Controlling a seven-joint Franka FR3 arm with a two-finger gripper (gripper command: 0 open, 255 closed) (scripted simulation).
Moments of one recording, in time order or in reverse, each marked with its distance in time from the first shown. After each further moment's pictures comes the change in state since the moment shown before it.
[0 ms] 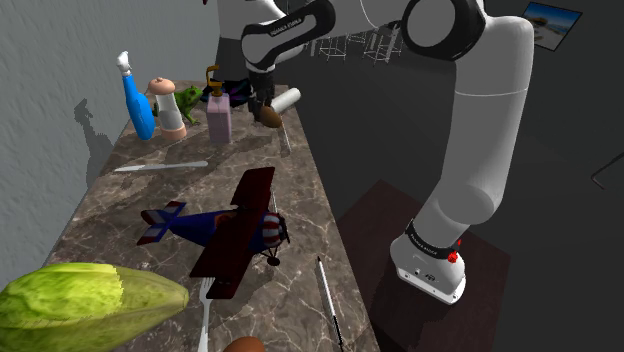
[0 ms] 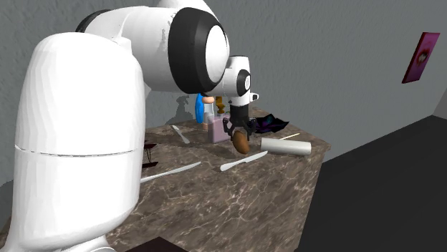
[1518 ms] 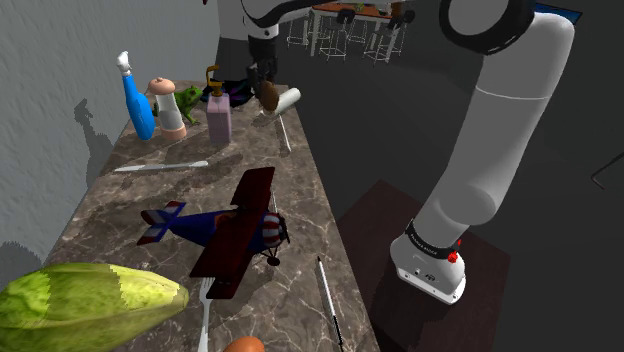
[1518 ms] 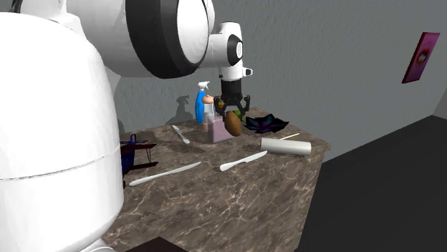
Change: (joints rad) arm 0.027 -0.173 0.018 0.019 0.007 -0.194 0.029
